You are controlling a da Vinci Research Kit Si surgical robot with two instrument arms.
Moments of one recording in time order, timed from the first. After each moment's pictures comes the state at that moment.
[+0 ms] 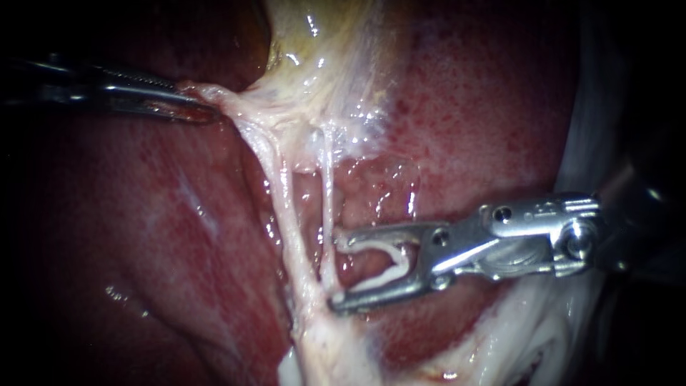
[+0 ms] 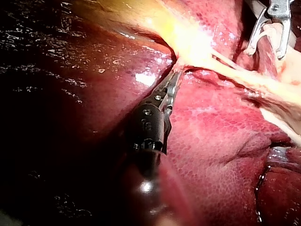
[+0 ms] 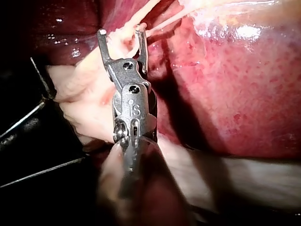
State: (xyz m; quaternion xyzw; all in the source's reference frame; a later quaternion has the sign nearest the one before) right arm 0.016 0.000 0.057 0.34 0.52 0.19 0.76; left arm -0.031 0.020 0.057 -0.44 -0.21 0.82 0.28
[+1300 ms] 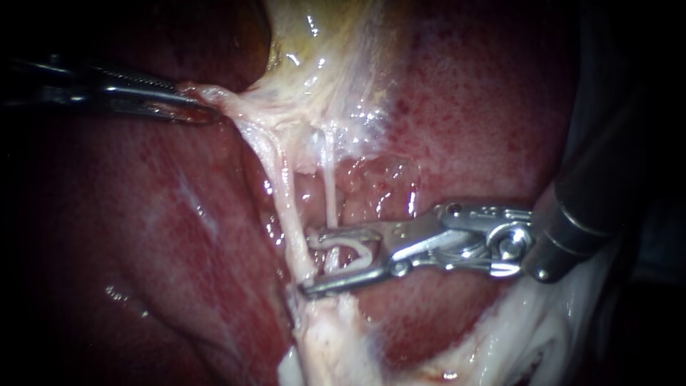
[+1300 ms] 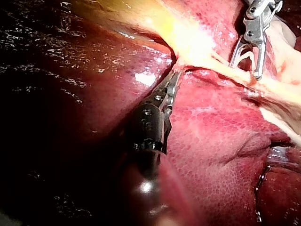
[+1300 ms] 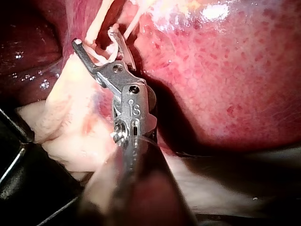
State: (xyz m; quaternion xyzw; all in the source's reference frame) right arm 0.019 -0.001 0.066 0.39 0.53 0.23 0.72; left arm -0.031 0.019 0.057 -0.44 -0.21 0.82 0.28
